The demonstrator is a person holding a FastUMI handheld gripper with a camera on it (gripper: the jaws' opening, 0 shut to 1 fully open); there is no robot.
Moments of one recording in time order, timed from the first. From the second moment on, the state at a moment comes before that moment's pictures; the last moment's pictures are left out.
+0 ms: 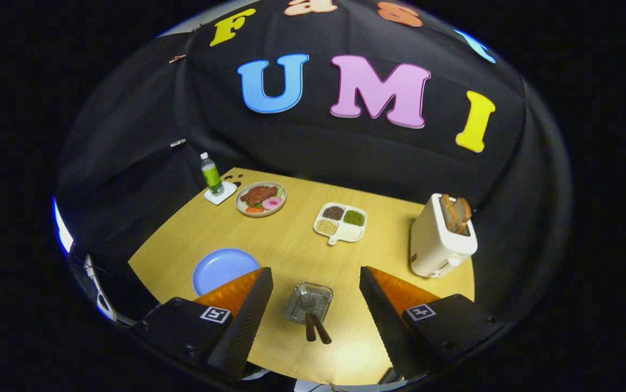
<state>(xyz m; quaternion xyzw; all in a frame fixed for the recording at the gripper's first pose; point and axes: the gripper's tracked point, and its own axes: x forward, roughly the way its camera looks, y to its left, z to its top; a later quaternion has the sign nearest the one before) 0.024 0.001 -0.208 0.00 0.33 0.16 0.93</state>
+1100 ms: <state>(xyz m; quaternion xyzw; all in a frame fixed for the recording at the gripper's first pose) -0.026 -0.024 -0.093 0.04 0.17 0.09 0.98</state>
